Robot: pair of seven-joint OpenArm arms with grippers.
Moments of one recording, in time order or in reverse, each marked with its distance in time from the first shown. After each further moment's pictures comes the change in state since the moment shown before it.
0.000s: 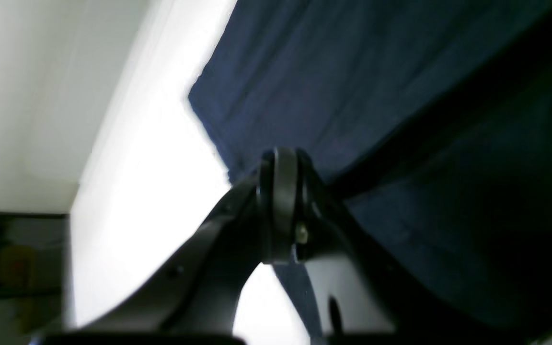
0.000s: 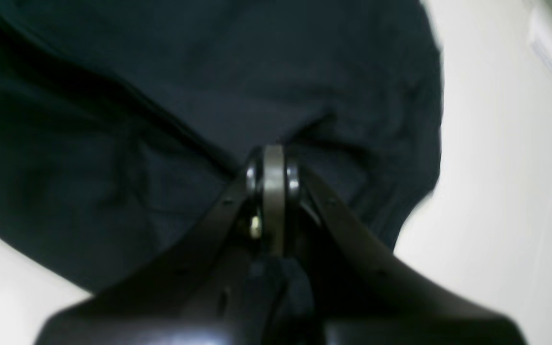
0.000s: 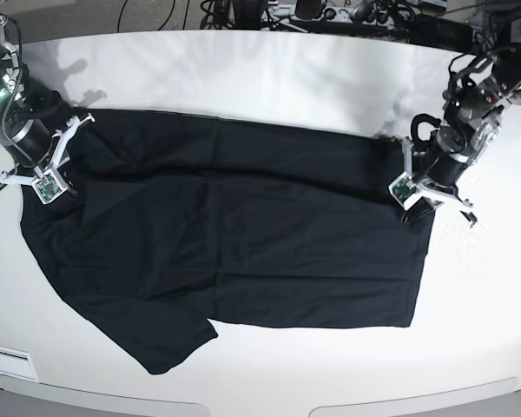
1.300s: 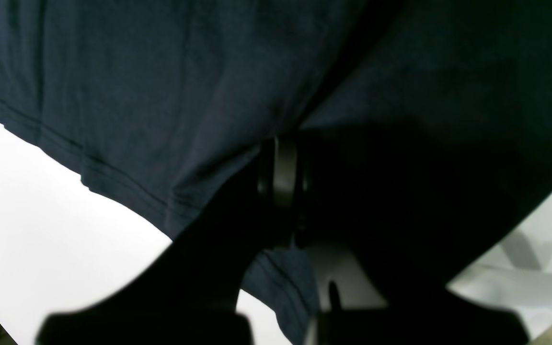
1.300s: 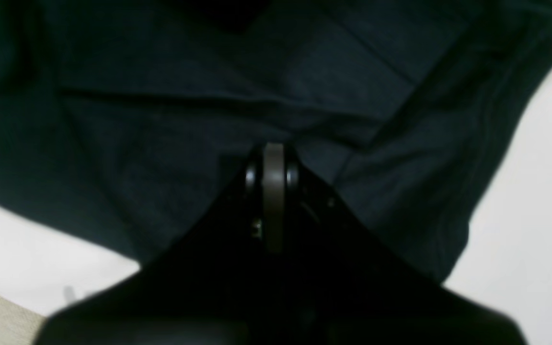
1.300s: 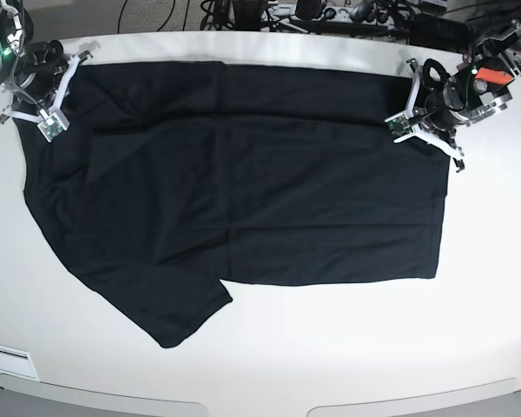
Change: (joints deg) left arm 11.9 -7.6 -0.8 10.6 -8.4 -17.6 19.5; right arm -16.4 0.7 0.5 -2.7 1.6 0.7 -11.8
